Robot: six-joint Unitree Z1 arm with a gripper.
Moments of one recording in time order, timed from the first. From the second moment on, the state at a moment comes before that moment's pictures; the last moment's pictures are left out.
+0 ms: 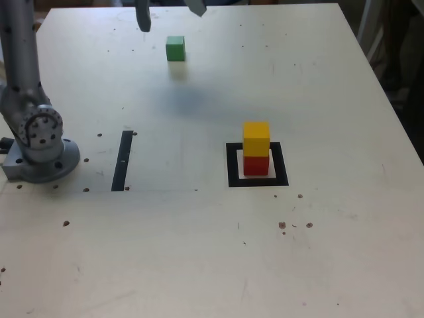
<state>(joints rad) 0.73 1.81 -1.58 1.44 0.27 0.52</state>
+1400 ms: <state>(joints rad) 1.04 2.14 -1.64 1.22 0.16 0.92</state>
